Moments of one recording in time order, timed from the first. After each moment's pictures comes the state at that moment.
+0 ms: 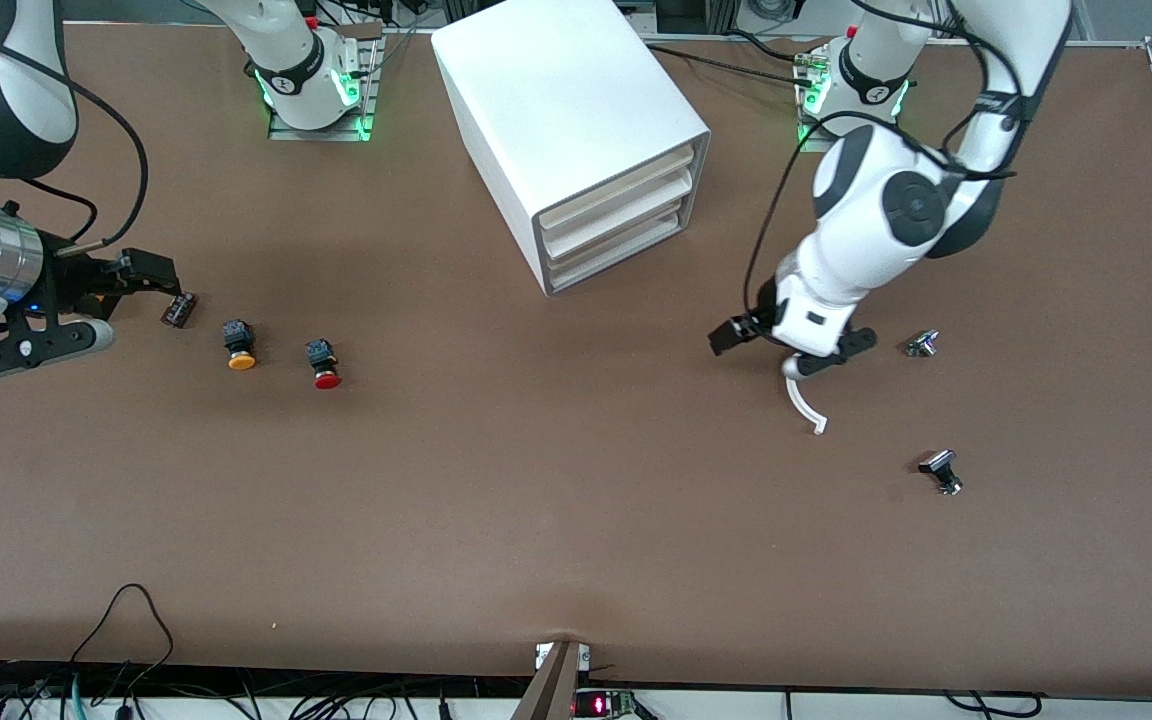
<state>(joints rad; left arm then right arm) -0.03 0.22 -0.36 -2.00 -0.20 2.36 -0.68 0.14 0.28 -0.10 -1.37 0.02 1.44 -0.23</state>
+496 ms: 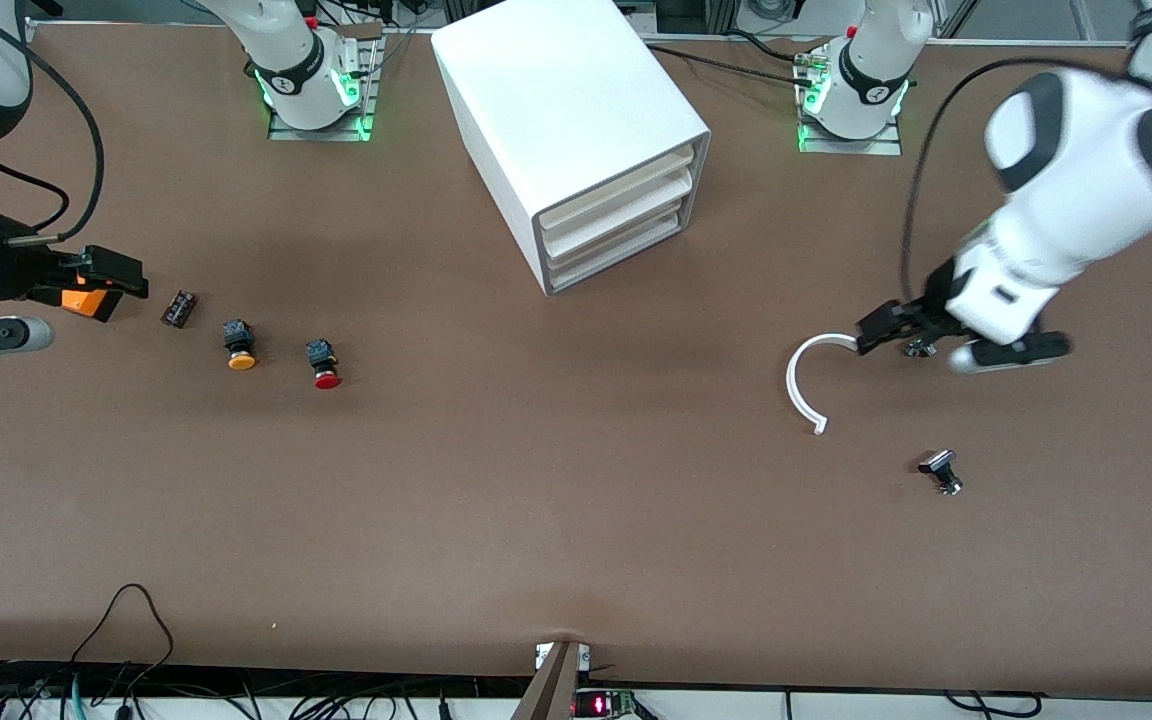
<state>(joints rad) 0.02 0.04 -0.12 -1.91 -0.20 2.04 -0.18 0.12 0.28 -0.10 -1.31 0.02 1.42 -0.05</state>
